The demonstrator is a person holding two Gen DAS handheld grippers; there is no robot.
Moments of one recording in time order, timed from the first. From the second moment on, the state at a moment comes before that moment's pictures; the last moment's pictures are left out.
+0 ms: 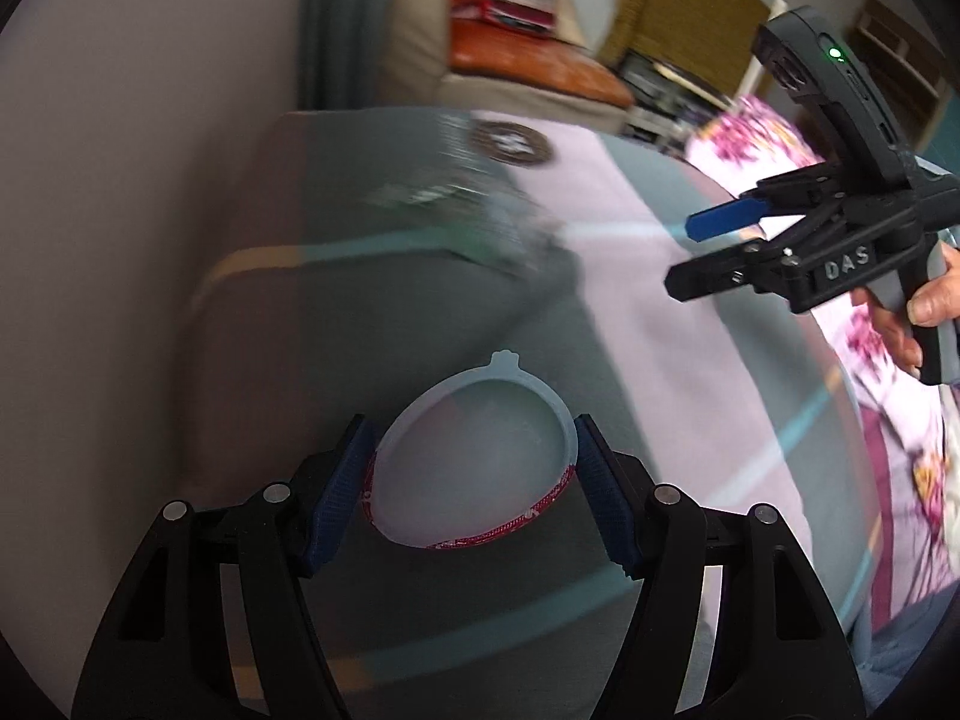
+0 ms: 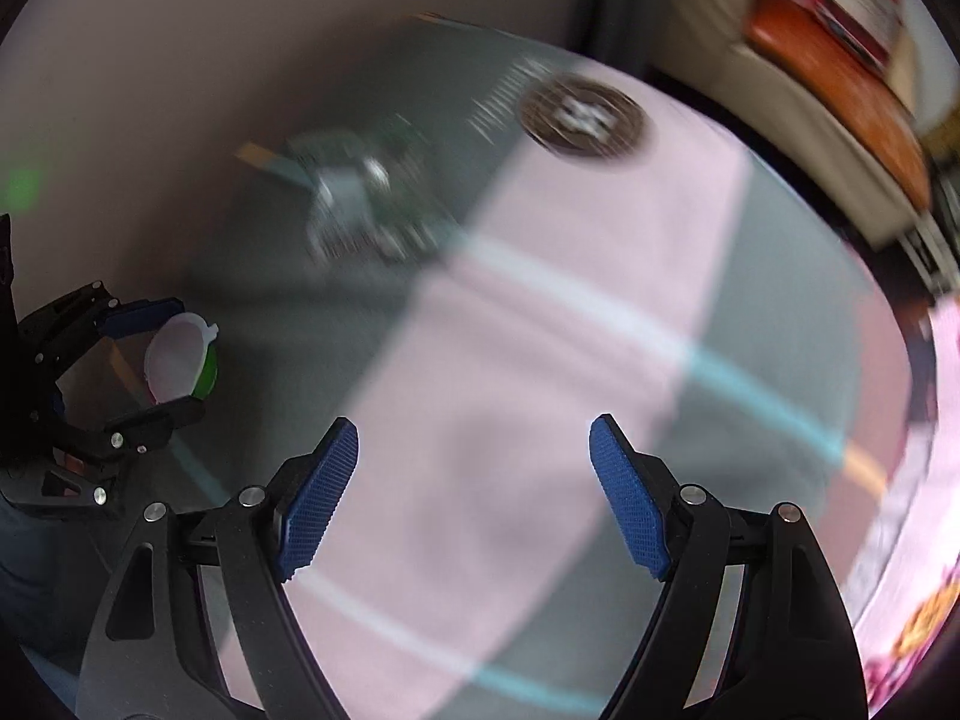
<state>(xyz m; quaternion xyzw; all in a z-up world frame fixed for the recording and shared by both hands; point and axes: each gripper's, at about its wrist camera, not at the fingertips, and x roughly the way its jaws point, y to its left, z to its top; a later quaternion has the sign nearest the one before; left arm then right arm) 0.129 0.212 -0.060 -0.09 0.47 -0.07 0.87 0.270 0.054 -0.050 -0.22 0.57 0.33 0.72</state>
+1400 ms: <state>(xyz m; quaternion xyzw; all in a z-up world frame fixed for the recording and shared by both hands) 0.144 0.129 -0.034 -0.04 0.47 -0.10 0.87 0.276 0.021 -0.038 -0.12 0.56 0.34 0.74</state>
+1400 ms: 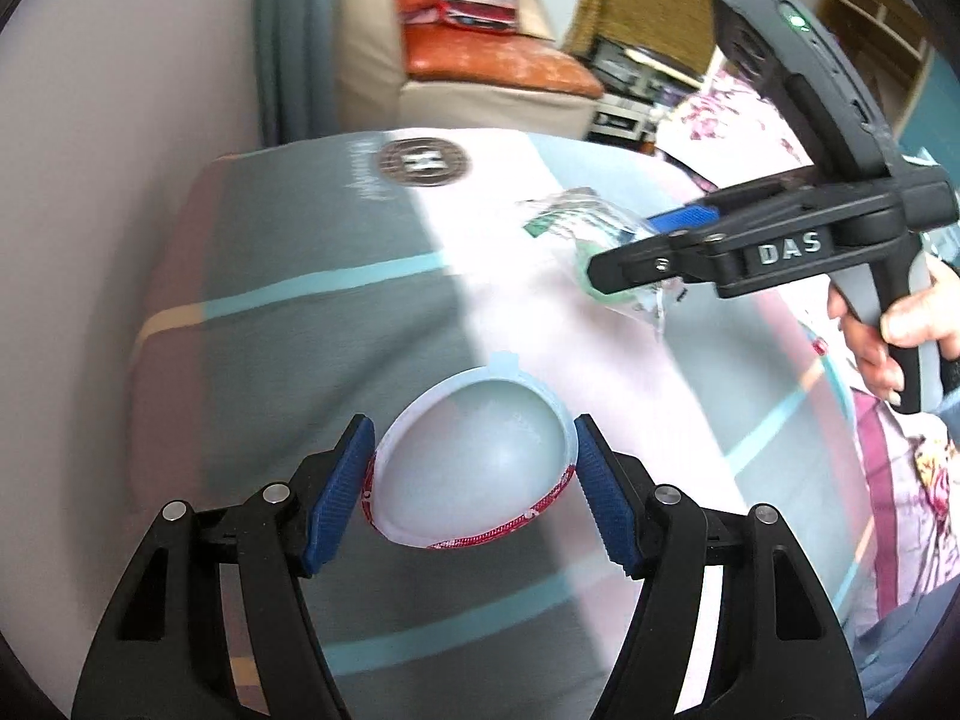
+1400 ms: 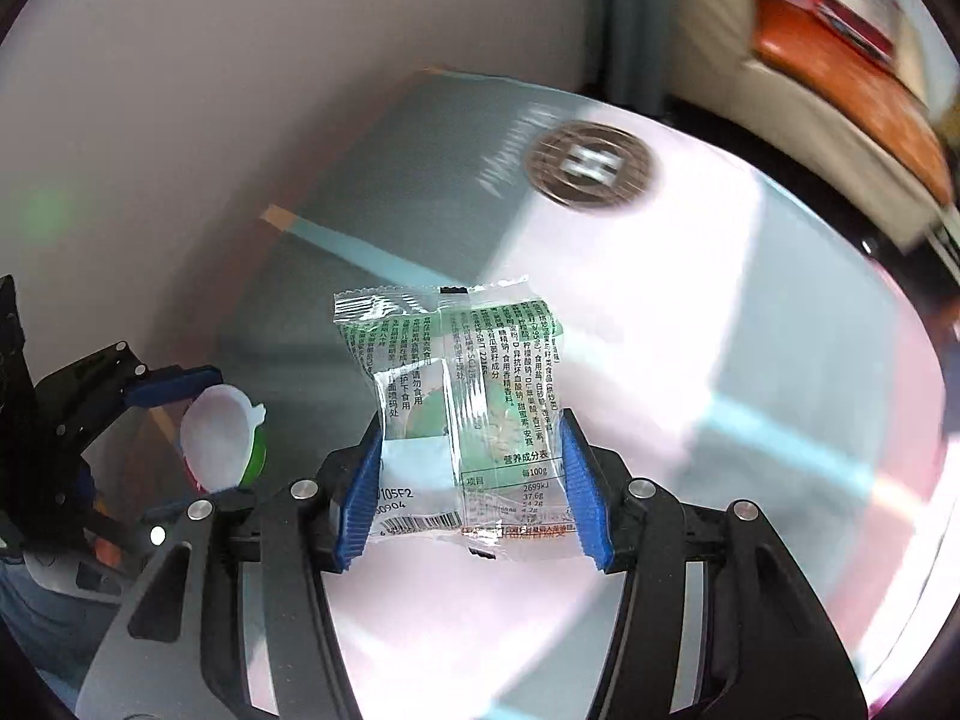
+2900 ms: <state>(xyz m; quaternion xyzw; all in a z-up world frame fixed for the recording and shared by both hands) 0.125 -0.304 -0.033 0.13 0.50 -0.29 0.80 0.109 -0.500 -0.017 0.16 0.48 0.08 0.86</state>
